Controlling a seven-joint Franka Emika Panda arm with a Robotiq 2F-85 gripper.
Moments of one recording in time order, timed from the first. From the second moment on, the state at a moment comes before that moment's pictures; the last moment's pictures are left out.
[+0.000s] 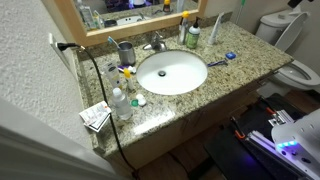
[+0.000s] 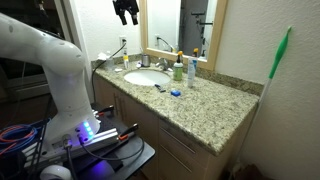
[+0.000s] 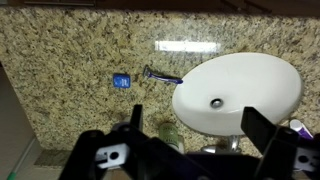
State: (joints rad) arm 0.02 -1.01 0.02 -2.53 -0.03 1.78 0.05
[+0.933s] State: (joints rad) arm 0.09 -0.76 0.21 -2.58 0.13 1.99 0.26
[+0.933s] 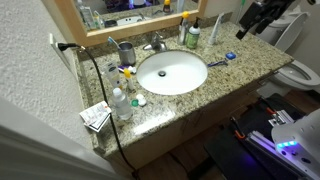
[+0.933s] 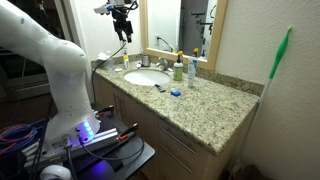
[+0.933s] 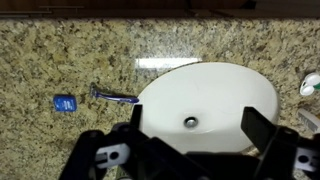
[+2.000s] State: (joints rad) arm 0.04 -0.39 0.09 -2.46 0.00 2.15 0.13
